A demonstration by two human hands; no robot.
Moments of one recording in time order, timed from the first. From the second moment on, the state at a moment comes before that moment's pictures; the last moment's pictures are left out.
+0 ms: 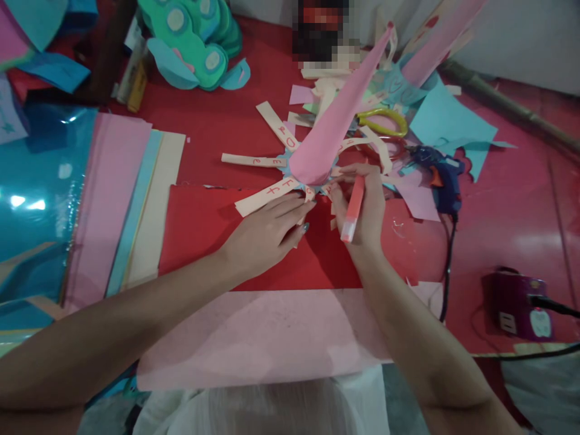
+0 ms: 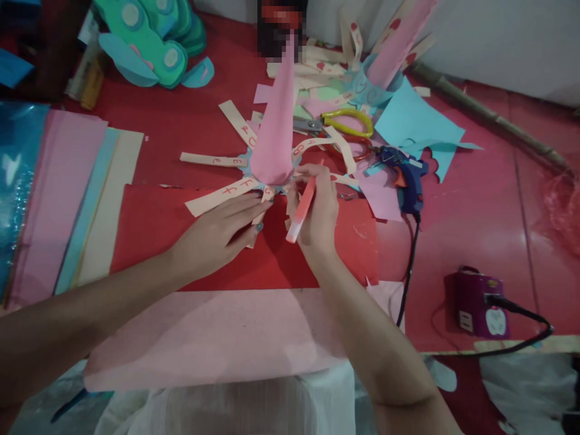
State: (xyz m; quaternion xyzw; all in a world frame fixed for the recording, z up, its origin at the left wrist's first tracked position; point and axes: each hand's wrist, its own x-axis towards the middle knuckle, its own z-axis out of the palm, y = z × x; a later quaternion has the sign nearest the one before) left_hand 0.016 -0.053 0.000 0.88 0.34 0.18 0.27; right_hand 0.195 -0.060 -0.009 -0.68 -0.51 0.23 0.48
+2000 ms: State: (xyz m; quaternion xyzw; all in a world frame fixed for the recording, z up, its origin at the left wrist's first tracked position) left_hand 0.012 -0.050 0.003 0.77 0.51 0.28 0.27; right_hand 0.192 -0.062 -0.006 -0.59 -0.54 0.29 0.52
